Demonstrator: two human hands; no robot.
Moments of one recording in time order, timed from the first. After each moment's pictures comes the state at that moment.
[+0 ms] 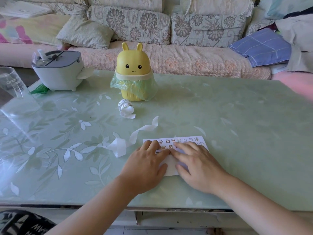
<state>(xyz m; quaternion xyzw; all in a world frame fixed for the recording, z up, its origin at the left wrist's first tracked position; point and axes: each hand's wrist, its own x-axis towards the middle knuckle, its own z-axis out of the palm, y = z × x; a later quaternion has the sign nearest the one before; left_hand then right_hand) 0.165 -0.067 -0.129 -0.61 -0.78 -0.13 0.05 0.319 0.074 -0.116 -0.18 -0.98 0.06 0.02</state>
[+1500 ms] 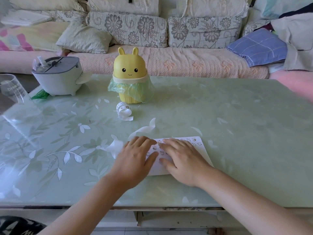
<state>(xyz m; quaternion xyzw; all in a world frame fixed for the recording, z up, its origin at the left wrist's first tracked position) 0.150 -0.076 -0.118 -0.58 -0.77 -0.25 0.06 0.293 0.063 -0.108 -0.16 -0.98 0.12 0.02</state>
